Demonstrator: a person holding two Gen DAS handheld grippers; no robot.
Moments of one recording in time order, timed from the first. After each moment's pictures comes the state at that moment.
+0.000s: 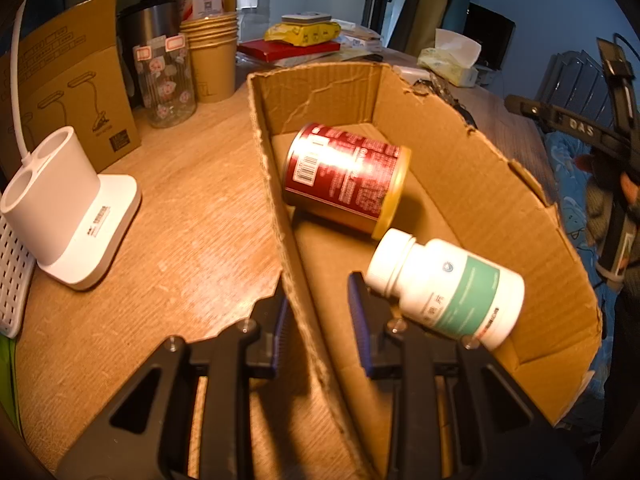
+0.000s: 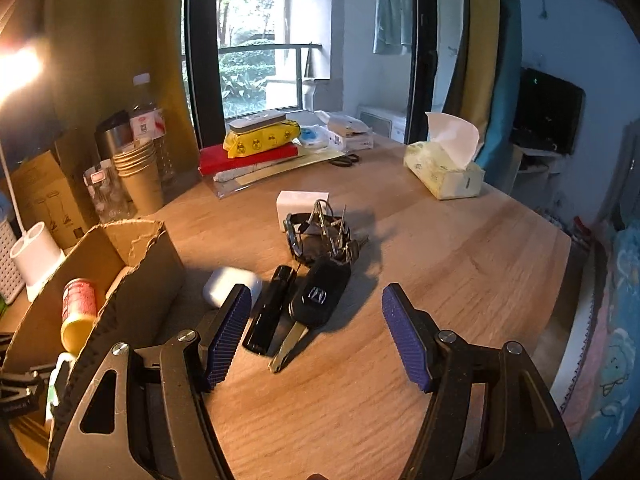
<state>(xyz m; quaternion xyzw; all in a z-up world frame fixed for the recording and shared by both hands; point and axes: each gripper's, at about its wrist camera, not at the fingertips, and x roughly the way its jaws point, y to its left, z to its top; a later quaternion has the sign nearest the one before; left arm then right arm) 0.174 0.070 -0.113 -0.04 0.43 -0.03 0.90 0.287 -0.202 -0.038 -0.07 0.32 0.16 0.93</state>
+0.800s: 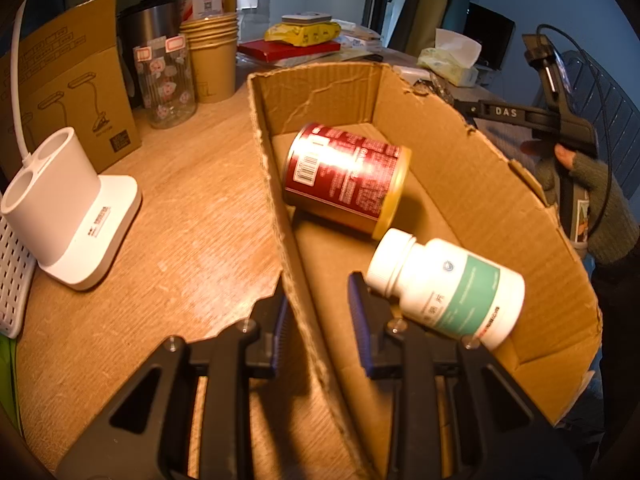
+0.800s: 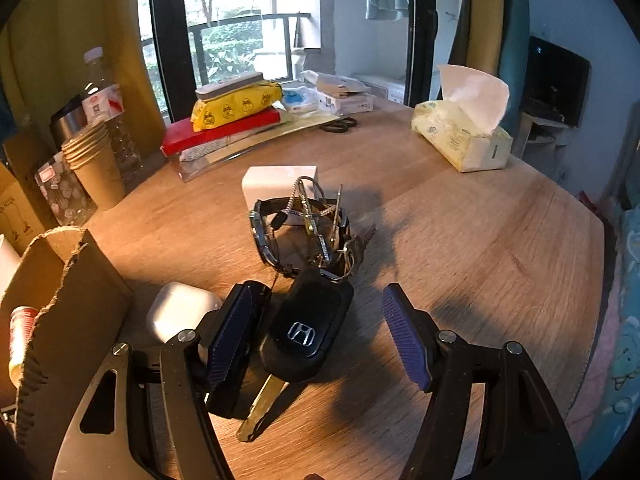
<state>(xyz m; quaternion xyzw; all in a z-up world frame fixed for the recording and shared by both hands) 0.174 0.070 -0.113 -0.04 0.43 -0.03 0.90 0.357 -0.189 -0.079 -0.06 0.37 0.15 0.91</state>
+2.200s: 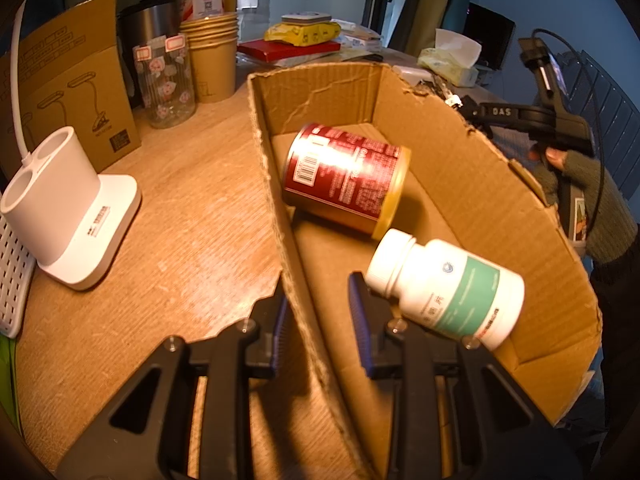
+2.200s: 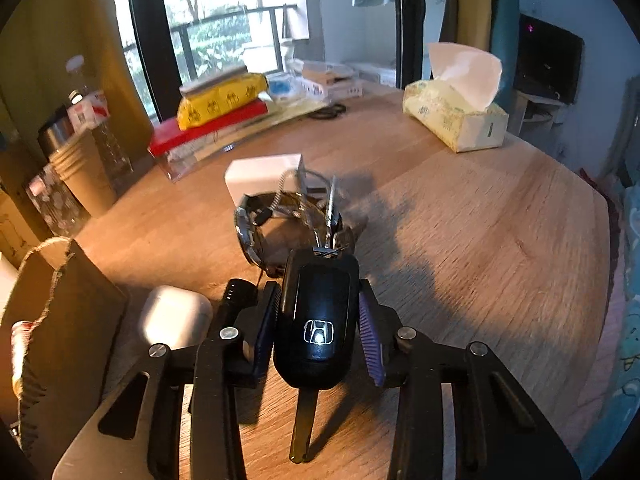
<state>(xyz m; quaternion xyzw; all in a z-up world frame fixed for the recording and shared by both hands) 0.175 0.071 -0.114 -0.04 0.43 -0.03 0.90 0.363 -0.195 -0.082 -0.03 0.39 0.14 0.91</state>
